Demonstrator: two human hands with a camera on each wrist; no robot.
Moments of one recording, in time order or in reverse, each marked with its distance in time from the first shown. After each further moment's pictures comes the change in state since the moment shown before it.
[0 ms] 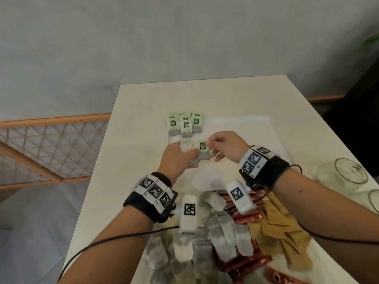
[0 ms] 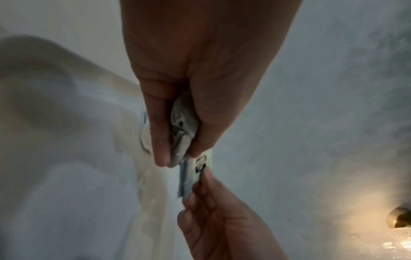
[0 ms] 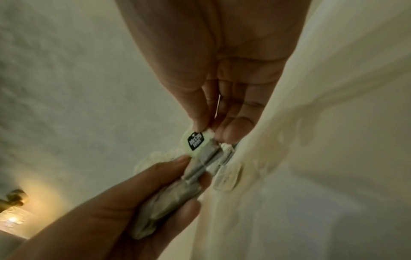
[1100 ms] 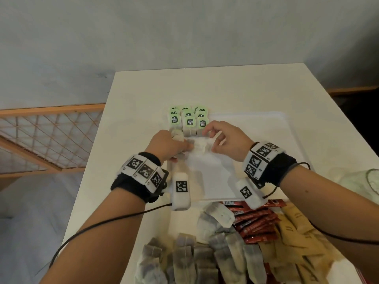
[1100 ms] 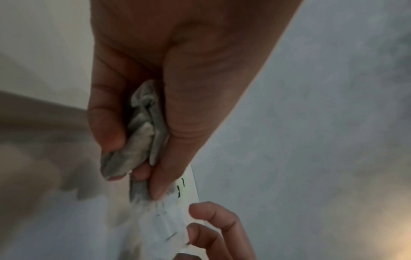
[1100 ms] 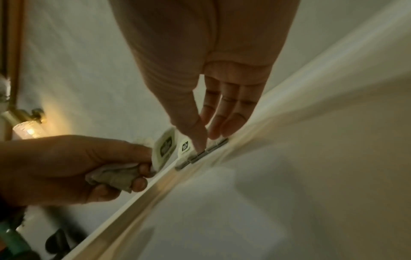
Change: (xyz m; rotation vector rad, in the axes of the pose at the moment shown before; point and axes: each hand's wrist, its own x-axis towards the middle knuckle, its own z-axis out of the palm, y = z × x) left_hand 0.068 0.010 -0.033 0.411 -0.067 -0.200; right_hand 0.045 0.014 -0.008 -0.376 -0.109 -0.297
